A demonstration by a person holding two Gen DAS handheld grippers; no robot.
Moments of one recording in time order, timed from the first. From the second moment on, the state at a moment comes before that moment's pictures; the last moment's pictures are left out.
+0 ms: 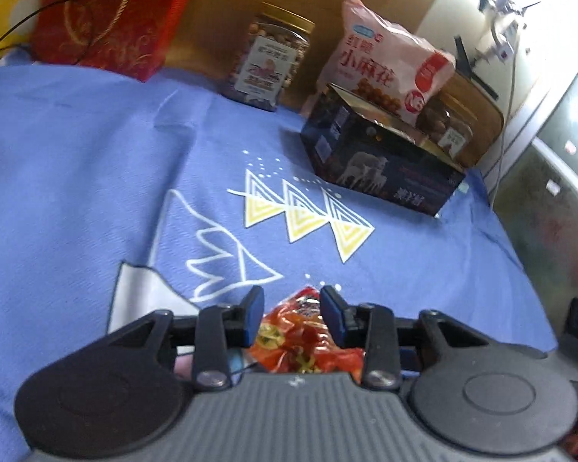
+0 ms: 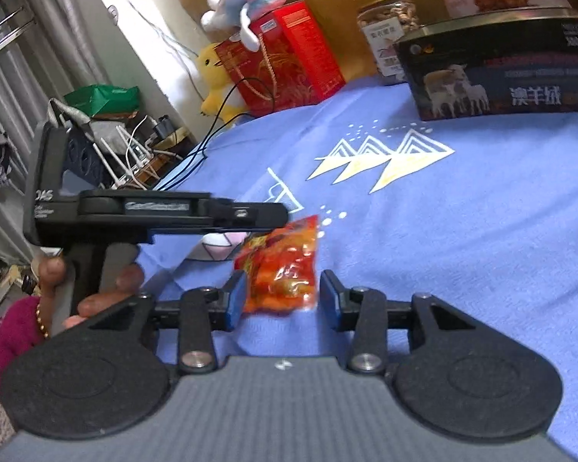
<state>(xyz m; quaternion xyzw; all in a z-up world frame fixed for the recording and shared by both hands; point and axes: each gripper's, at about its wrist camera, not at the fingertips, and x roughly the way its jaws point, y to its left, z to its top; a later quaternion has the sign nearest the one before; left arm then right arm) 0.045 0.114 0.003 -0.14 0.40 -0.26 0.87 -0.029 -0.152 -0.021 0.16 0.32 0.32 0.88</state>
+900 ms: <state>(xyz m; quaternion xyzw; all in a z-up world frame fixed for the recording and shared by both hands) 0.032 0.136 -0.016 -0.28 0.44 -0.33 0.79 -0.024 -0.159 -0.034 0.24 0.32 0.34 0.85</state>
